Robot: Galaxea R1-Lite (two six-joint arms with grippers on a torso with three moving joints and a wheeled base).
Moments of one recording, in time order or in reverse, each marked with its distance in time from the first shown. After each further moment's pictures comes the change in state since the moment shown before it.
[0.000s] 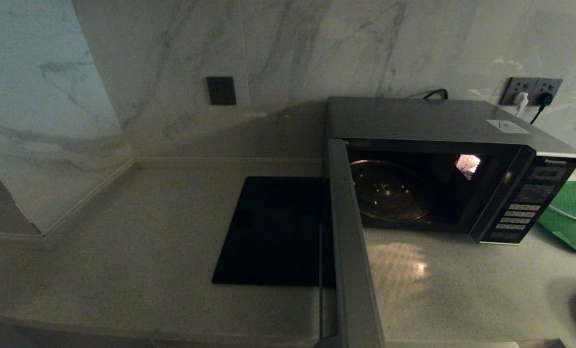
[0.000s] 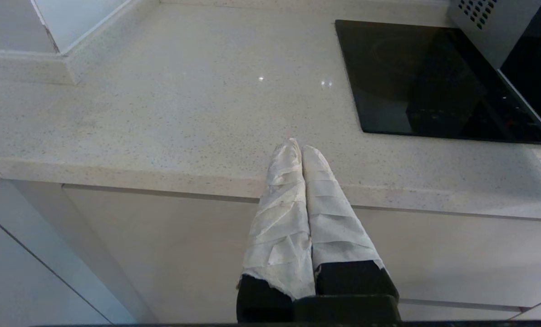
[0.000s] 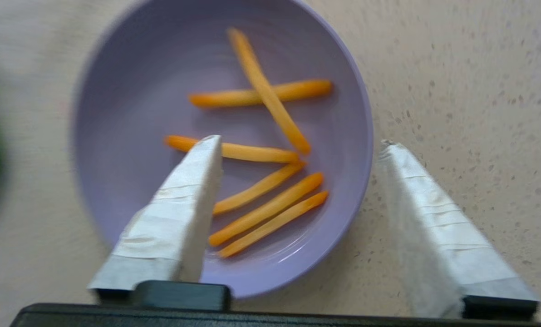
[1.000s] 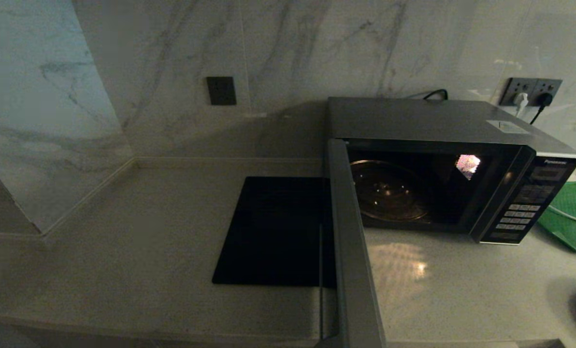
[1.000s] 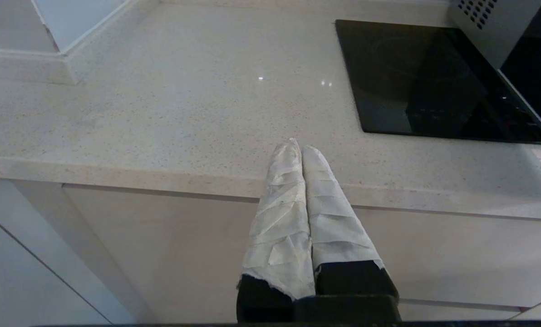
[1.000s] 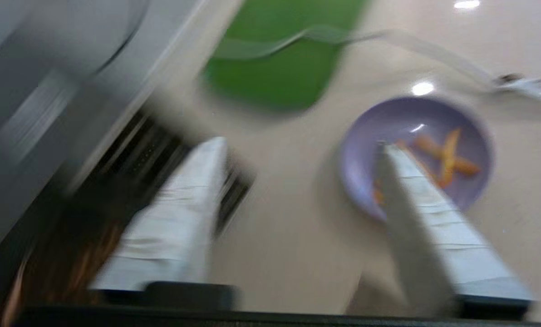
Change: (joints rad) left arm 0.000 0.000 0.000 0.000 0.000 0.000; right arm 0.398 -0.664 -0.228 0.227 0.008 -0.467
